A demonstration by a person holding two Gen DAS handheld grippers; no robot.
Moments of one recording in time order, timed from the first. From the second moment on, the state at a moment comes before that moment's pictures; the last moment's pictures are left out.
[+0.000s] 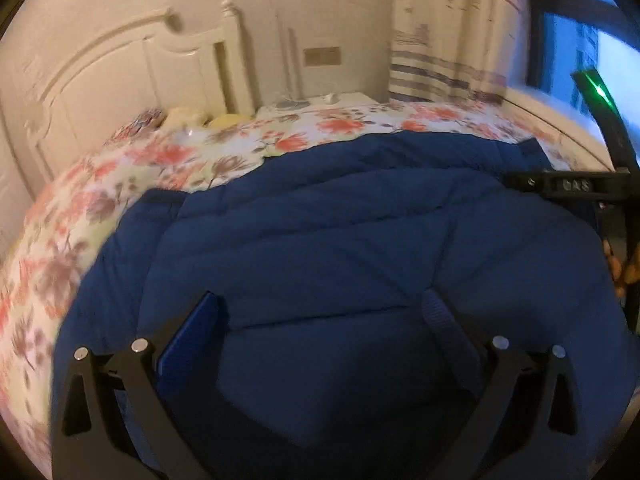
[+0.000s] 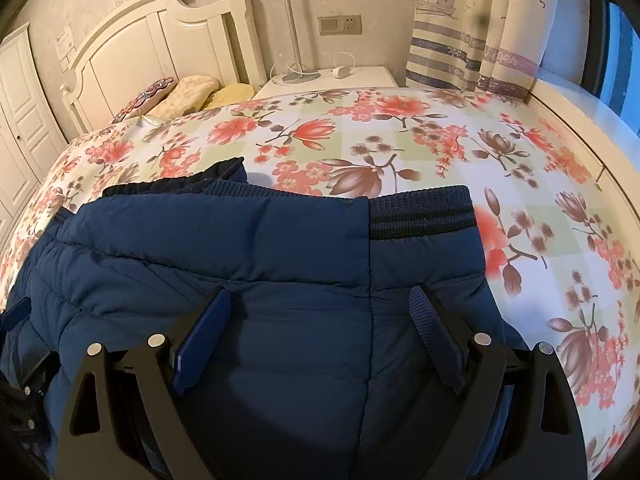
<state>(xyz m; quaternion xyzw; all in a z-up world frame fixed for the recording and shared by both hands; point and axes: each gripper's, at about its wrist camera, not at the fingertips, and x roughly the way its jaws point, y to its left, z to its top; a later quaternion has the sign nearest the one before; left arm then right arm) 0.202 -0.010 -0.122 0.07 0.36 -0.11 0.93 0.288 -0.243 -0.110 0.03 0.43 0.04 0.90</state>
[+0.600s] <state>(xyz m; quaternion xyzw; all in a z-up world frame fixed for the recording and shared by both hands) 0.200 -0.012 -0.129 0.08 0.36 -0.10 0.93 0.190 -0.171 -0.104 -0.10 0.38 0.08 0.92</state>
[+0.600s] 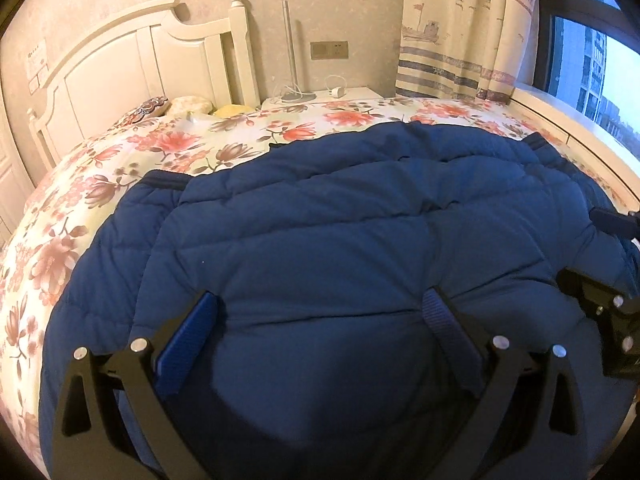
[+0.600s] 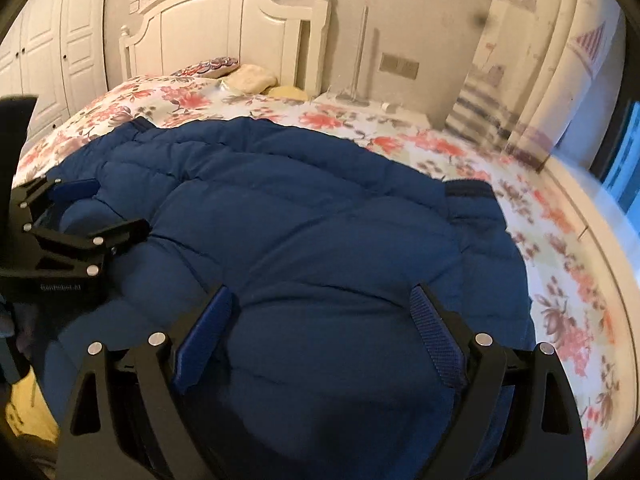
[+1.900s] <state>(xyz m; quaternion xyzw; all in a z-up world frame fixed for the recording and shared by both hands) 0.130 0.040 -0.142 0.10 0.34 -0.02 0.94 0.104 -0.242 -0.115 -0.02 0.37 0.09 0.93</state>
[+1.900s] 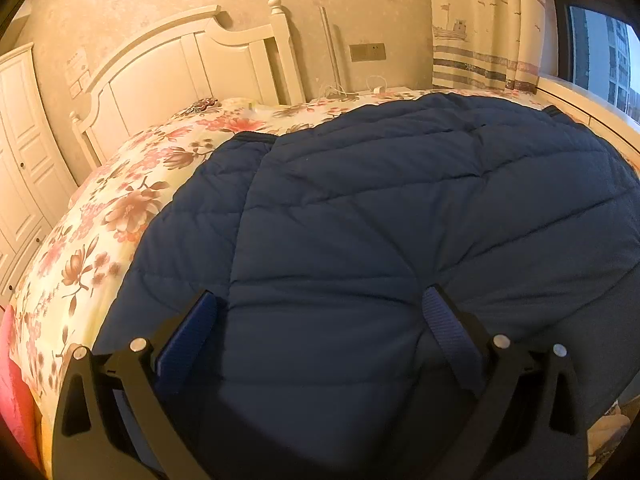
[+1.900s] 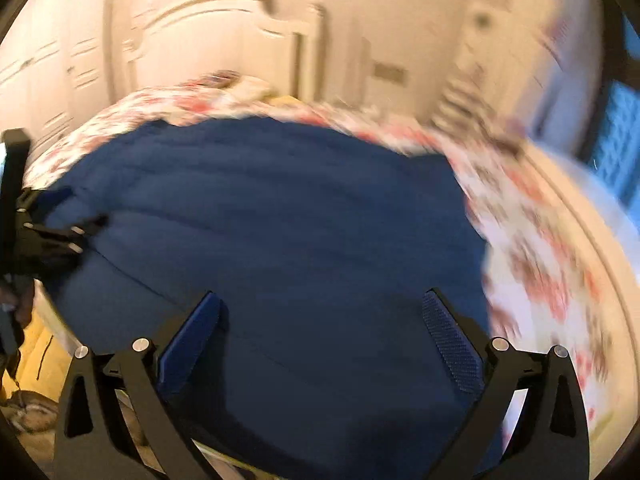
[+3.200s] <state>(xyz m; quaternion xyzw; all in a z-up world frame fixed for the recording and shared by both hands) 0.081 0.115 -0.138 0.02 0.33 0.01 0.94 0.079 -0.313 -0.124 0.09 0.38 0.07 0.92</state>
